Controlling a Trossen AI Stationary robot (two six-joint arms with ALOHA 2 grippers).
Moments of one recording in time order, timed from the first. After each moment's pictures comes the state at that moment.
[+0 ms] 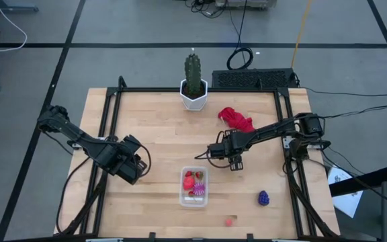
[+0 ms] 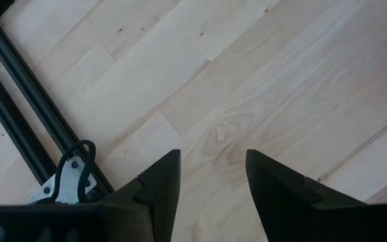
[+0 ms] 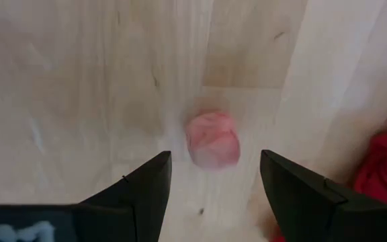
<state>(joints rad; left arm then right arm) -0.54 1.35 1.19 -1.51 -0.40 -1.41 0.08 1.82 1.14 -1.01 0.23 -0.02</state>
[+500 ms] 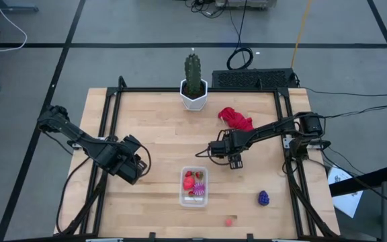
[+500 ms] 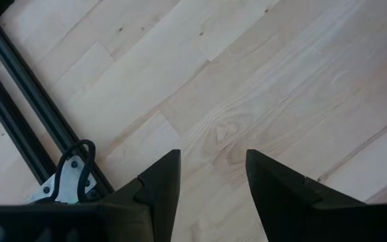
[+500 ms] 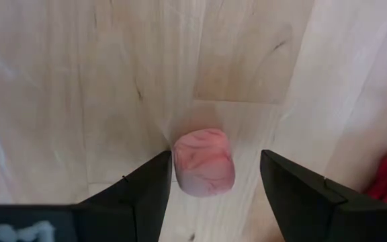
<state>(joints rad) -0.54 1.35 1.19 -1.51 -0.40 -1.42 0.04 1.82 1.07 -0.87 0.23 -0.08</state>
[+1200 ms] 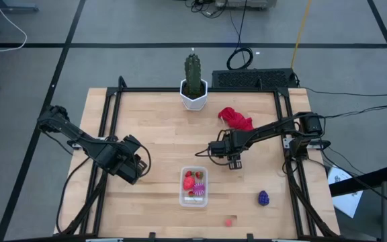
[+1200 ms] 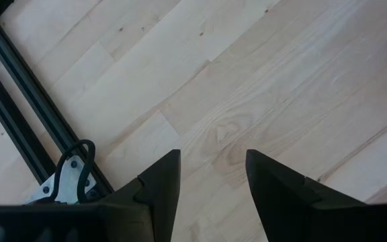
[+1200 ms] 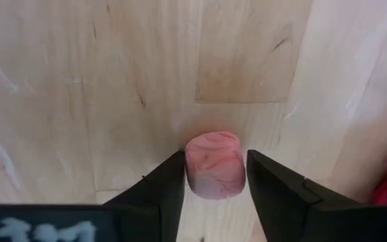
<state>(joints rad) -0.54 1.35 1.19 -1.51 -0.40 -1.42 0.05 1.82 1.07 -0.87 0.23 -0.04</state>
